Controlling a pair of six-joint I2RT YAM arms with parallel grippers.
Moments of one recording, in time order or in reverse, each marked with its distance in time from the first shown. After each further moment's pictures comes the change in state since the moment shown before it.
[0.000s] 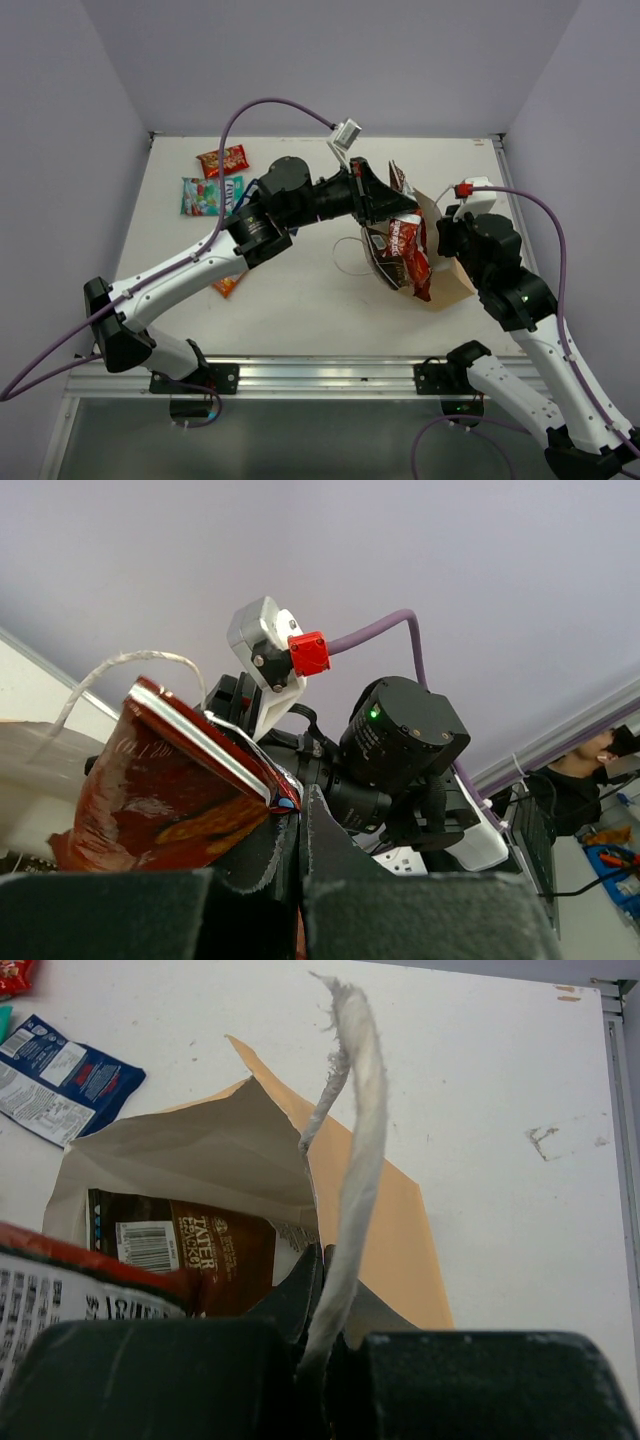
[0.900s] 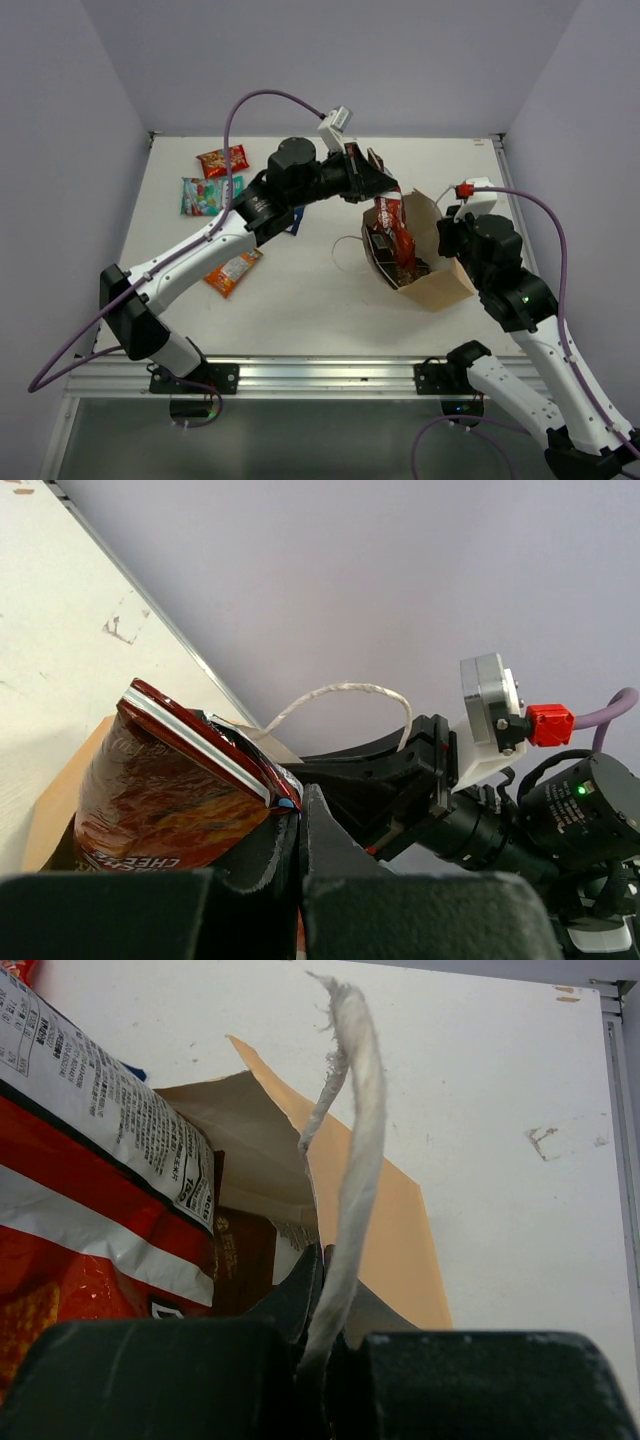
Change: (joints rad) left arm 0.143 0.103 0.047 -0.130 -0.042 0.029; right arm 0.000 -0.006 -0.002 0.000 -0.001 0.001
